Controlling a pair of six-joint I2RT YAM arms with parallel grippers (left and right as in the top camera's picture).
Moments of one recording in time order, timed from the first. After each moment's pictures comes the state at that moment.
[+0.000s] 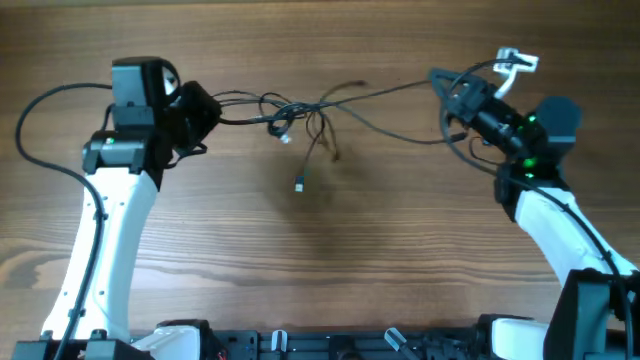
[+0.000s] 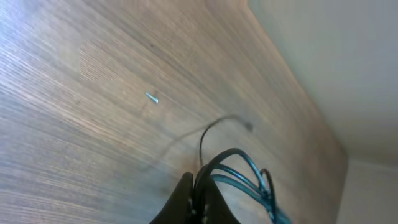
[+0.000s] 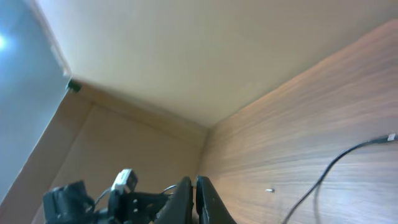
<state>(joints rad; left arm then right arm) 0.01 1.40 1.19 -0.63 0.27 -0.78 -0.09 1.47 0.71 0.74 -0.85 1.12</state>
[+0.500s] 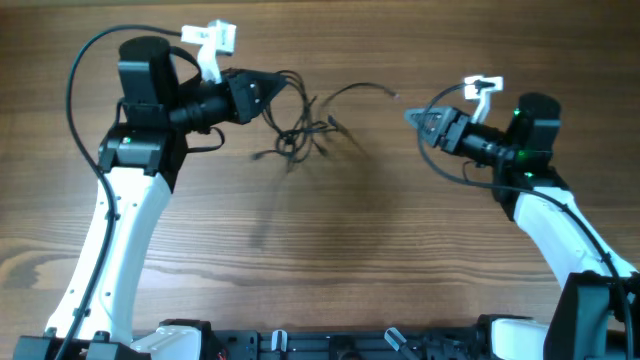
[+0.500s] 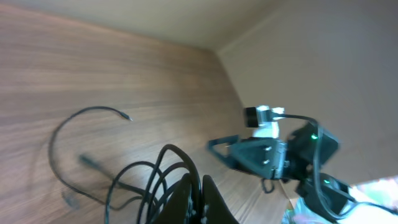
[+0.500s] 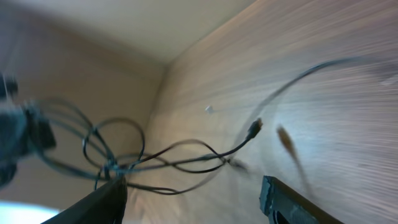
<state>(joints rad) -0.08 1.40 1.19 -0.27 0.89 -0.45 -0.04 1.47 0.72 0.28 -0.99 0.63</state>
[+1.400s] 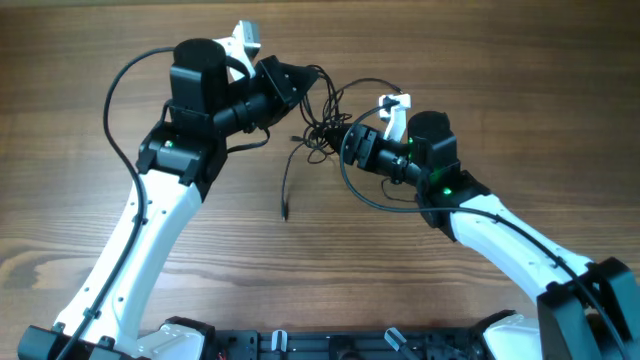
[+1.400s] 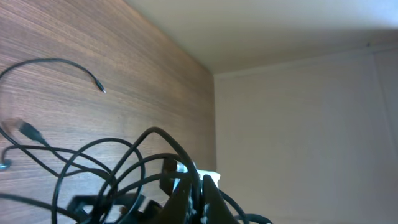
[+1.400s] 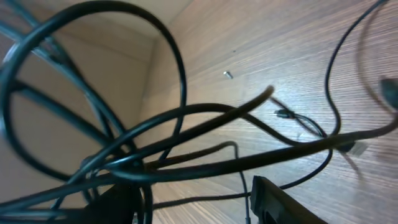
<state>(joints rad) -0.28 1.40 1.19 -0.19 0.59 -1.03 0.43 1.49 0.72 0.35 -0.51 0.91</state>
